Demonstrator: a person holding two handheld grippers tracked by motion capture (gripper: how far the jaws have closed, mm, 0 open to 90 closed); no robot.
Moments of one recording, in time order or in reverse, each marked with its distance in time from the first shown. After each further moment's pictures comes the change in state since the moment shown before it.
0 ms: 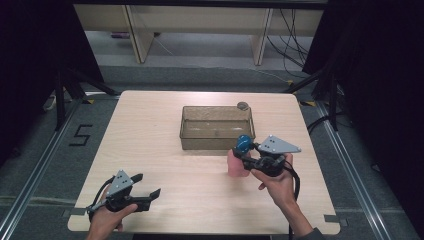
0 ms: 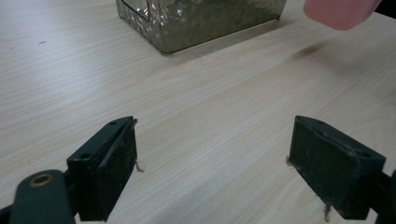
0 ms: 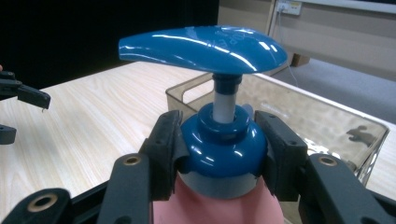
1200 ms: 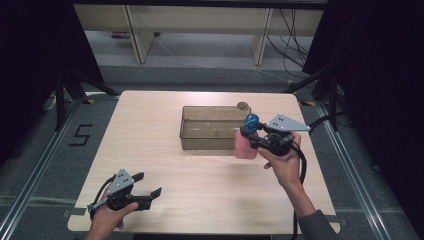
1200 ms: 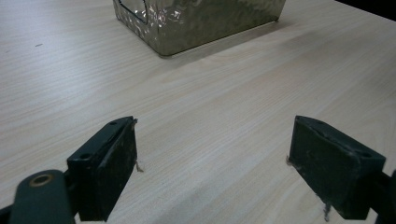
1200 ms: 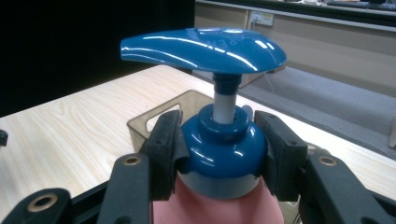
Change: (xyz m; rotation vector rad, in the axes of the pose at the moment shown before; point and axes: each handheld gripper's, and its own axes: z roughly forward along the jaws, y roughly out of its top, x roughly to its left) left arm 0.000 0.002 0.003 0.003 -0.005 0.000; right arm -0.034 0.039 0.001 -0.023 -0.084 0.019
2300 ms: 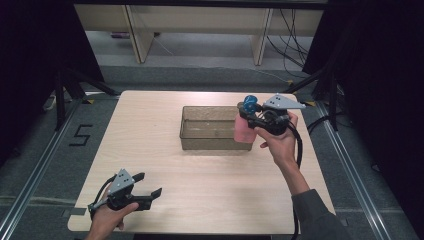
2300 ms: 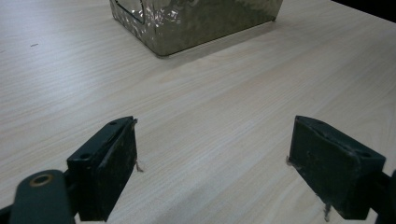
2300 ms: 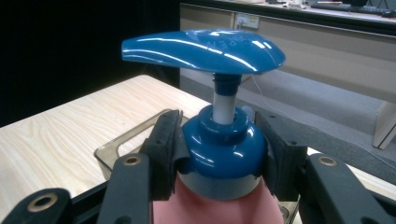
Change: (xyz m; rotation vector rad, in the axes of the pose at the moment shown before) left arm 0.000 0.000 0.001 -0.003 -0.009 -0.002; right arm -0.025 0.030 0.030 0.000 -0.049 0.021
